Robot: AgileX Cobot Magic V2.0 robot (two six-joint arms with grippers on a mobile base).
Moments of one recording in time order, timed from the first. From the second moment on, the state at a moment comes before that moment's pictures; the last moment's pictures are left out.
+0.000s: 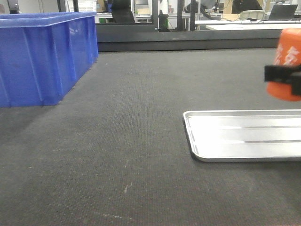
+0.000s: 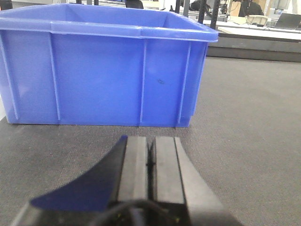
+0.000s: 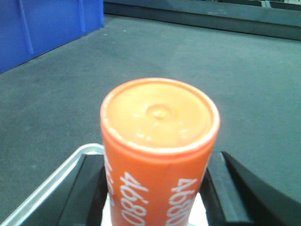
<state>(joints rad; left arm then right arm) -0.10 -0.01 0.03 0.00 0.05 -0.08 0.25 1.24 -0.15 -0.09 -0.89 0.04</state>
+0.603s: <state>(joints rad) -0.10 -0.01 0.03 0.00 0.05 -0.08 0.20 1.62 -0.14 -0.13 -1.15 0.03</state>
